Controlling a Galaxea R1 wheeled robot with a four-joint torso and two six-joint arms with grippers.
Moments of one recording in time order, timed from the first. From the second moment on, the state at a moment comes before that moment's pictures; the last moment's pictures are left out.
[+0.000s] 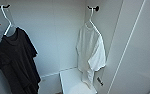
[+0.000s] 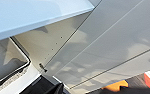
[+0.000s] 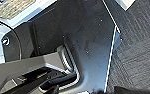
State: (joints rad) left arm 0.93 2.70 -1.83 0.26 0.09 -0.16; right arm -1.53 3.08 -2.77 0.08 0.05 0.02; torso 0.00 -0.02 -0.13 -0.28
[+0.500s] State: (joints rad) left arm 0.77 2.68 -1.73 0.17 0.17 -0.16; right arm -1.53 3.08 -2.77 0.08 0.06 0.02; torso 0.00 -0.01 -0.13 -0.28
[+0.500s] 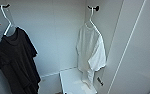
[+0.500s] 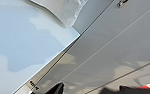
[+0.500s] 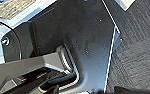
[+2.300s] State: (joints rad) left arm 0.20 2.78 -1.74 -0.06 0.08 -0.61; right arm -1.54 3.08 -2.76 0.09 0.06 0.02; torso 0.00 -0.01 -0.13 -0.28
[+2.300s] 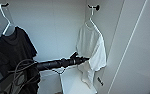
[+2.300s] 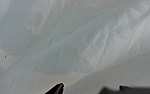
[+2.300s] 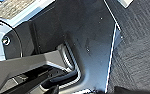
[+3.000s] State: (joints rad) left arm -0.01 2.84 -1.81 -0.06 0.09 -0.79; right arm -1.54 3.08 -2.75 0.09 0.07 0.02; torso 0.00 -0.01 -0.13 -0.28
